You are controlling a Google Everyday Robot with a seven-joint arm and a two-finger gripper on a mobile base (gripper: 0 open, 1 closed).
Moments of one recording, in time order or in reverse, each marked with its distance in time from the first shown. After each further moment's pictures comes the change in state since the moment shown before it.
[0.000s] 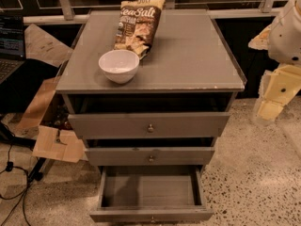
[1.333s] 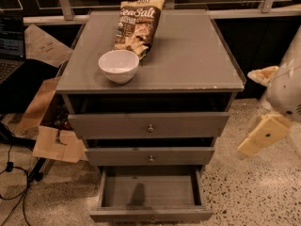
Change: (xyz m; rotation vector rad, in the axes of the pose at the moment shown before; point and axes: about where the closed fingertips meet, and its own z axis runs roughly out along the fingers) arm -0.001 0.045 0.039 0.061 -0.249 0.155
